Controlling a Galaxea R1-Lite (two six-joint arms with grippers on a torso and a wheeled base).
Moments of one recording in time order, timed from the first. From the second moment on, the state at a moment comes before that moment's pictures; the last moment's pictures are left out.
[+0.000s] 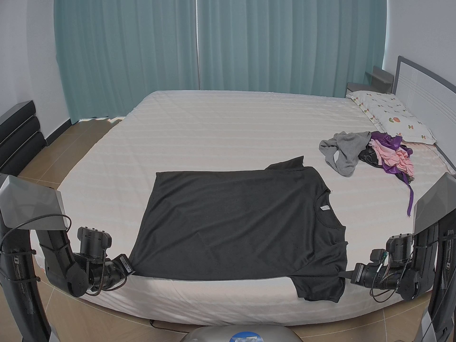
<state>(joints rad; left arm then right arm) -0.10 2.23 -0.33 -1.01 0.00 -0.73 0.02 2.38 -0.12 -1.50 0.43 0.45</state>
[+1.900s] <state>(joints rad) -0.04 2.26 -0.02 -1.29 0.00 -0.38 -0.05 1.99 -0.02 -0.84 0.45 0.16</state>
